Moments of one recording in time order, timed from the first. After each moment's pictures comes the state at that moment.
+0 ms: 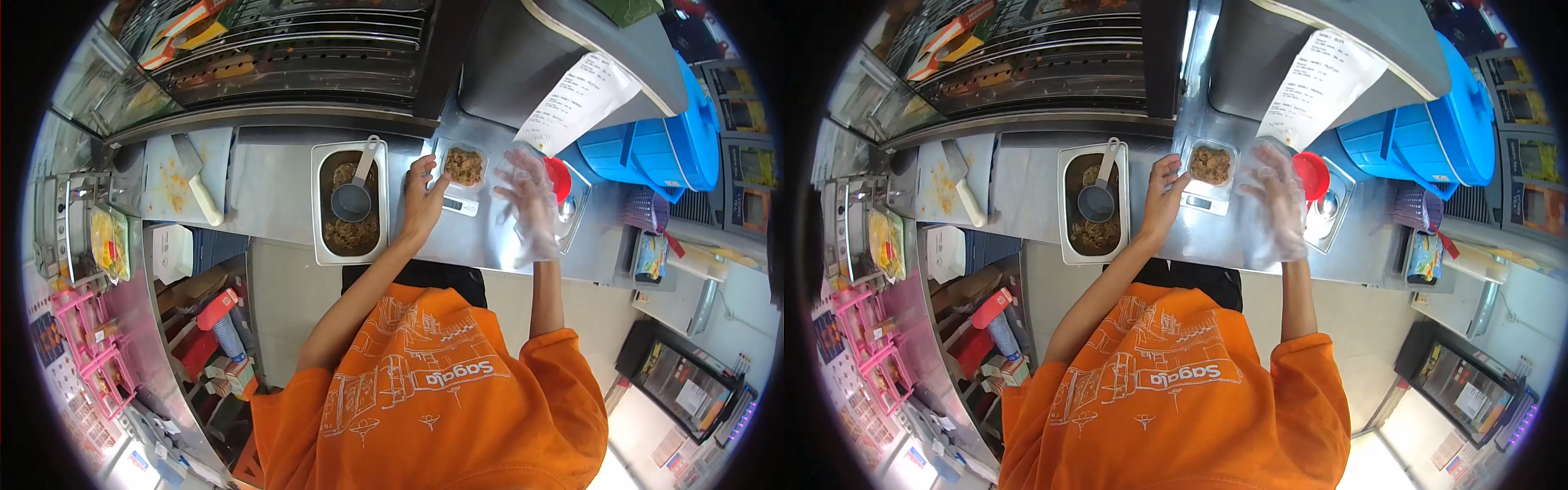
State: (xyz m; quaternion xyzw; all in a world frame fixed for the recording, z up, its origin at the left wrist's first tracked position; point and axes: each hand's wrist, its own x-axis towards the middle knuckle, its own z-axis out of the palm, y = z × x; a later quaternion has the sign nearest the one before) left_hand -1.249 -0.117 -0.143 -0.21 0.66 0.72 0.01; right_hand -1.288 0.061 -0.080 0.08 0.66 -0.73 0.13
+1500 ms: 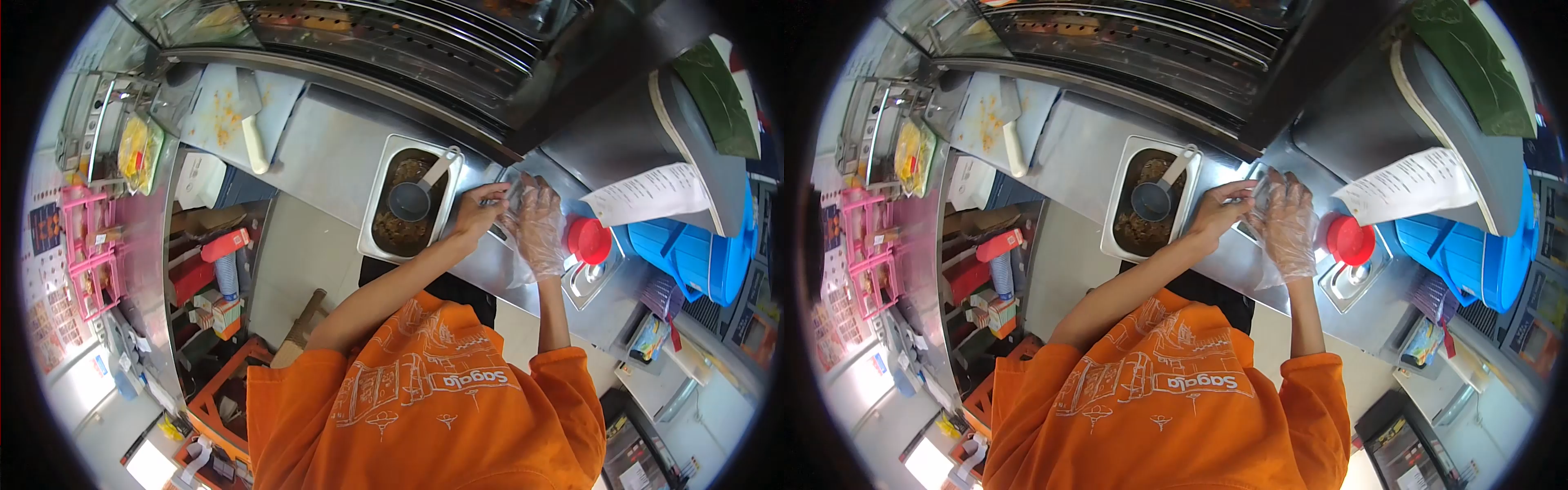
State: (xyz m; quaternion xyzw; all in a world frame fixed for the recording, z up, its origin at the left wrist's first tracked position) left_hand -1.265 -0.126 -0.144 -0.29 0.49 0.82 0.10; right_hand -1.310 -0.005 -0.090 -0.30 0.95 -0.11 0.03
